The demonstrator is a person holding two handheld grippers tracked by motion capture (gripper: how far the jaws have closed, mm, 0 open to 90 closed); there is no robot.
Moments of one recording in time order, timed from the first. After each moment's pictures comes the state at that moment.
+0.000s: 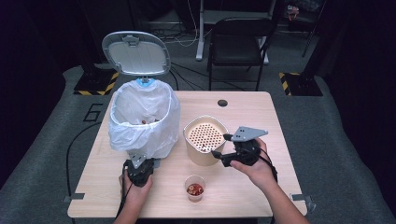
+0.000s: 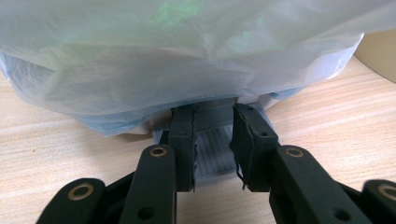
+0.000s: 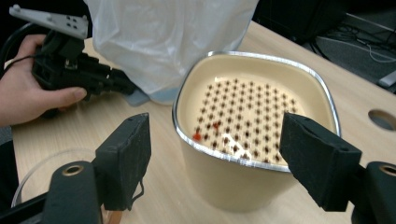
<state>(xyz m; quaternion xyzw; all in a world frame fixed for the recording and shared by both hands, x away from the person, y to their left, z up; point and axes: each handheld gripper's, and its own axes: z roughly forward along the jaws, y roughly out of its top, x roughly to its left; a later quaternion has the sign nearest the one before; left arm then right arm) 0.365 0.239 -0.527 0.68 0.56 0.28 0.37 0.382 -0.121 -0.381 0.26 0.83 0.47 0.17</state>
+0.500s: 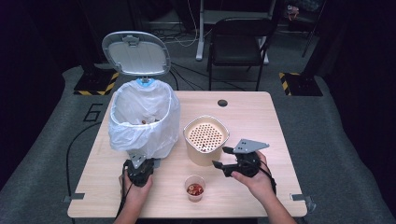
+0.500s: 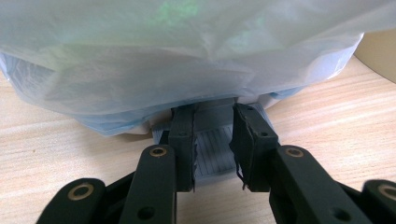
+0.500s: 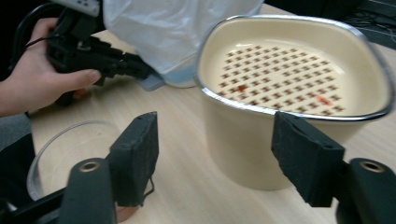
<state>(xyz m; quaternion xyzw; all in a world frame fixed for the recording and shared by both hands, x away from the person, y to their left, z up) 0.365 0.238 -0.528 0.68 0.57 0.28 0.38 0.367 -0.125 -0.417 0.28 0.82 0.48 0.13</state>
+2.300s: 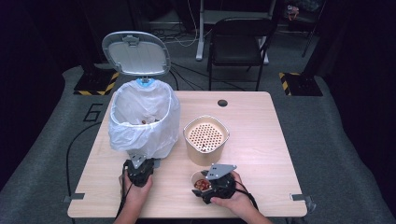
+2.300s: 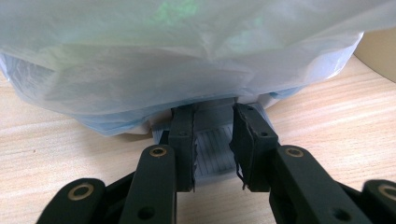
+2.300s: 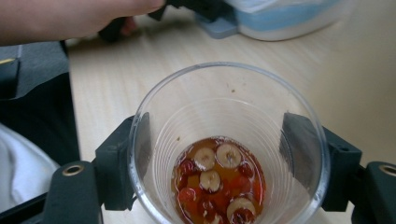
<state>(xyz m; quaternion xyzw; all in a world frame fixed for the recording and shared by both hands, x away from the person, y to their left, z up) 0.365 0.239 -0.527 0.68 0.56 0.29 0.37 0.336 -0.067 -0.477 0.20 0.87 0.44 0.09</state>
